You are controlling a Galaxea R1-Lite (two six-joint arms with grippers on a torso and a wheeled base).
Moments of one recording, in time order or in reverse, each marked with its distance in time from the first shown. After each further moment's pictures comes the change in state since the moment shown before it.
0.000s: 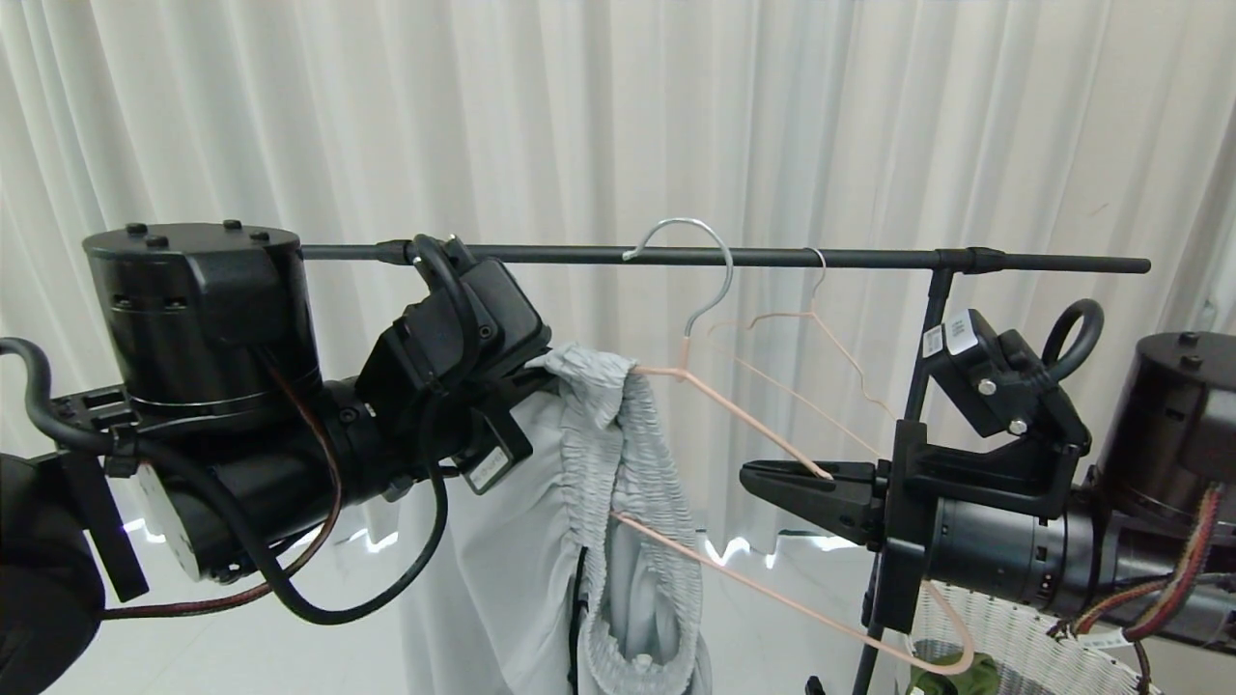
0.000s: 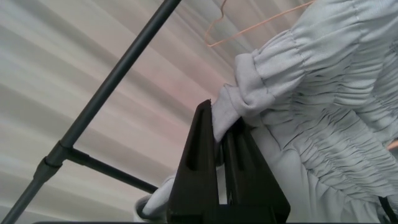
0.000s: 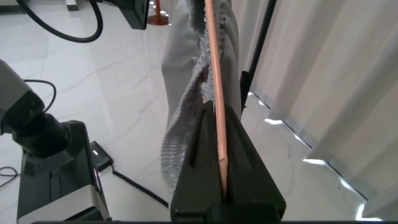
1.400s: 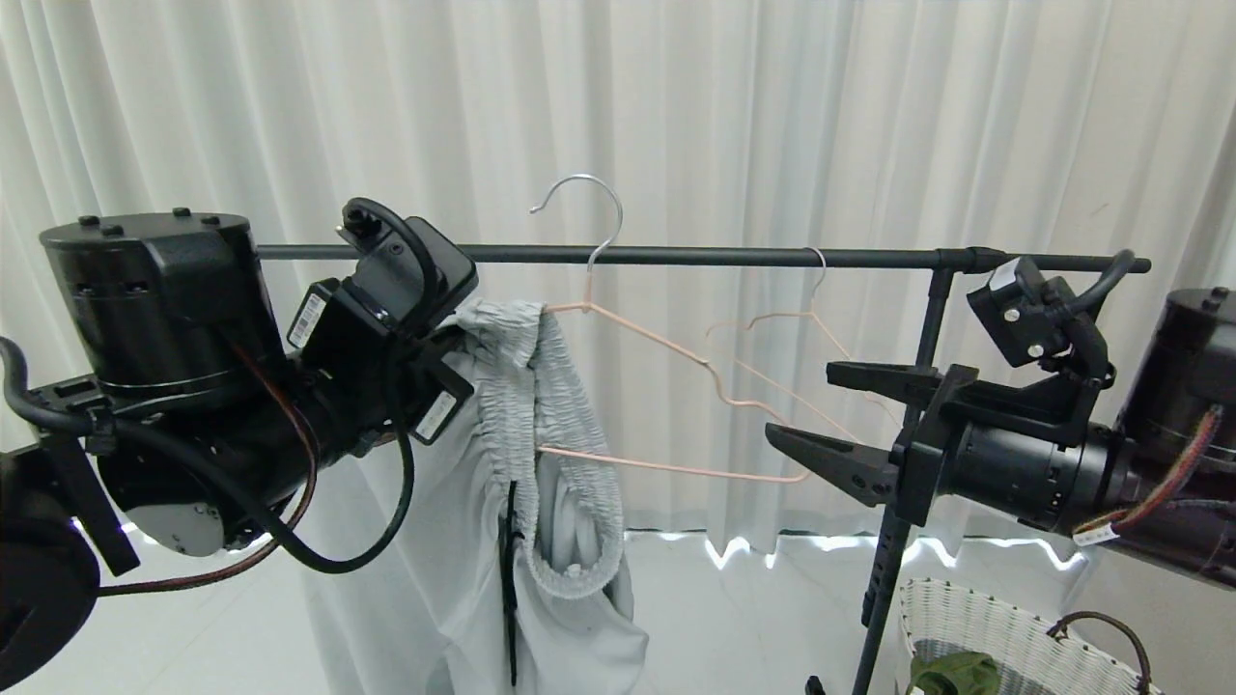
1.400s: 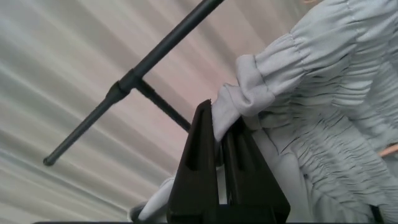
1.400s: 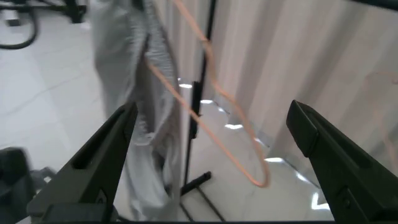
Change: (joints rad) left arm 0.090 -0.003 0.016 -0.080 0.314 -0.051; right arm -0.173 0.002 -0.033 -0.009 -0.044 -0.047
